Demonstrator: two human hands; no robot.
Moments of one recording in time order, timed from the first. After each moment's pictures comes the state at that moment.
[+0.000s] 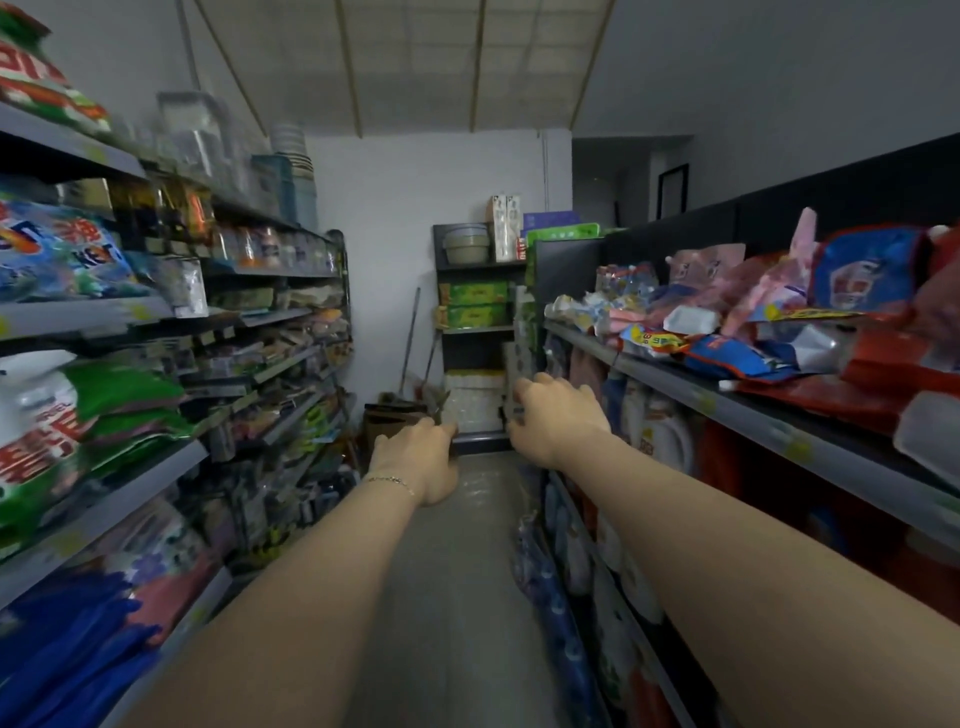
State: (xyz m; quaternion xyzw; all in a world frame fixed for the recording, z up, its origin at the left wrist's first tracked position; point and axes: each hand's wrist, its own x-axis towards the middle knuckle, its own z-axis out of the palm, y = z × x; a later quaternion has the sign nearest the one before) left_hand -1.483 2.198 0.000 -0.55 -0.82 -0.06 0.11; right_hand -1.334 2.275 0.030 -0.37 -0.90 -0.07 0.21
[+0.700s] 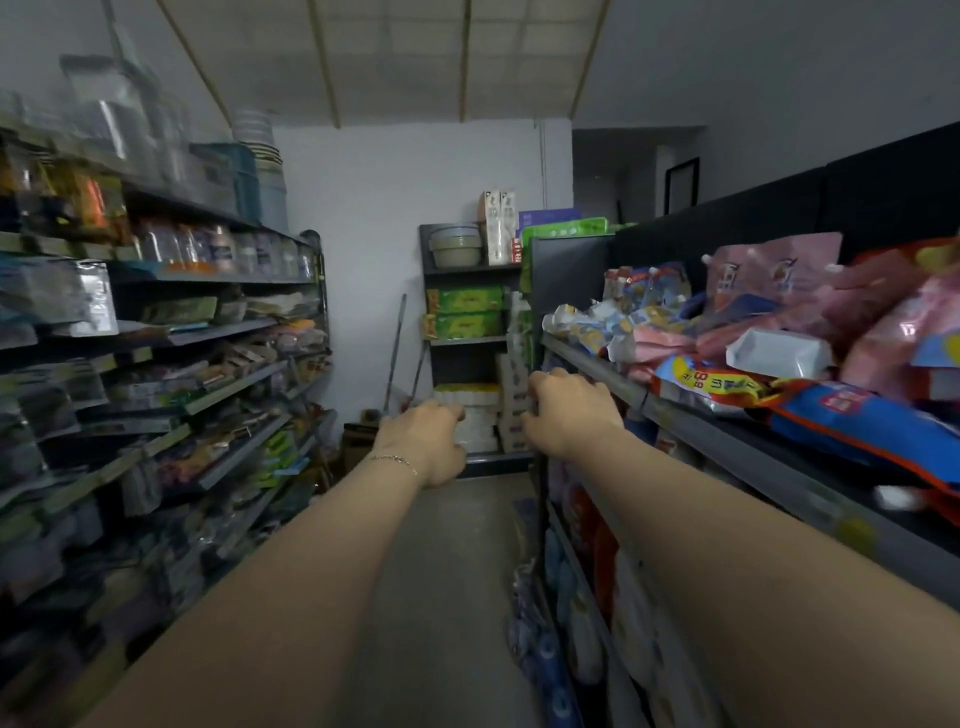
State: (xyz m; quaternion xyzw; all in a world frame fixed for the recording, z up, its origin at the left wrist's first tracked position) left_hand -1.603 2.525 0.026 -0.57 -0.81 -0.07 0.13; right_hand -1.451 2.610 0.036 -0.40 -0.88 -0.06 0.24
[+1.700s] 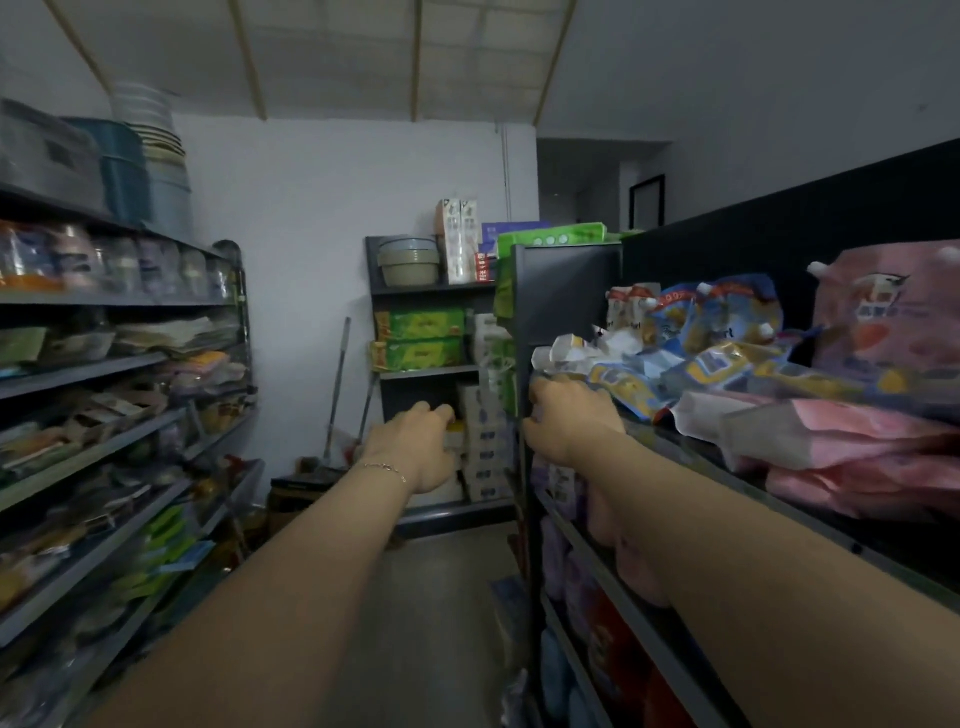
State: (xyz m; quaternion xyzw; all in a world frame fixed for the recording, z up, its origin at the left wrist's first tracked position) left_hand -1.847 2.909 0.042 -0.61 -0.78 -0.09 0.14; right_hand -1.677 2.981 0.053 -0.45 -0.85 -0.10 0.25
